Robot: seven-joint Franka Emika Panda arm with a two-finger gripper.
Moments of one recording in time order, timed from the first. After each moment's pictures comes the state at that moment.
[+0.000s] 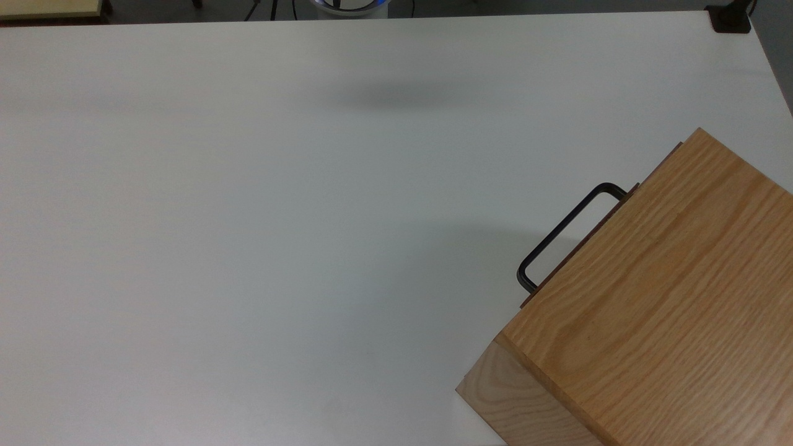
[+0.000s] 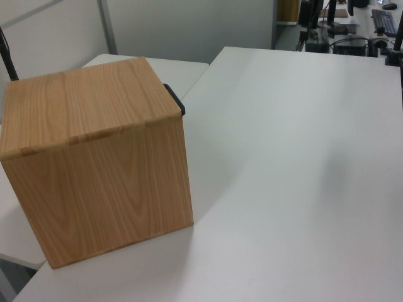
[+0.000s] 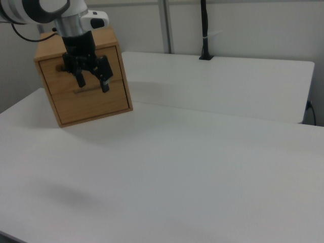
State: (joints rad) arm -0.12 -0.06 0.11 -1.62 -0.01 1.60 0.02
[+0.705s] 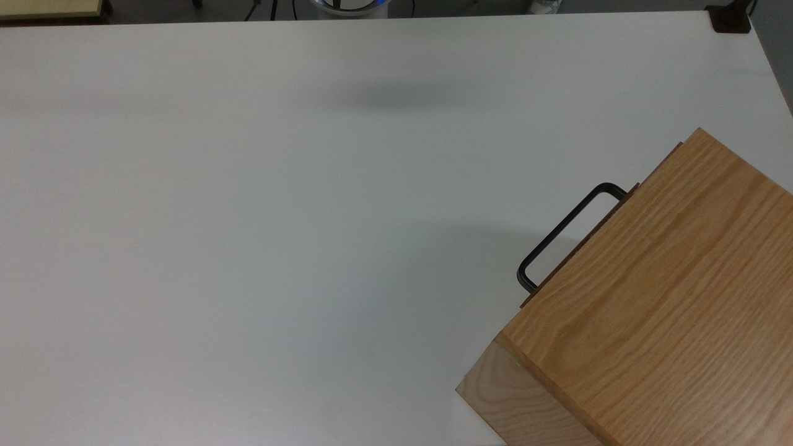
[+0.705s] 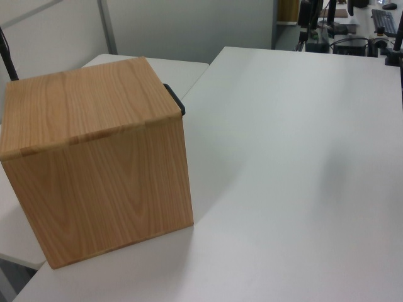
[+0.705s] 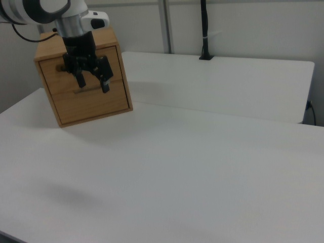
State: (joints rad) arm -0.12 -0.06 0.11 -1.62 -0.01 1.60 0.02
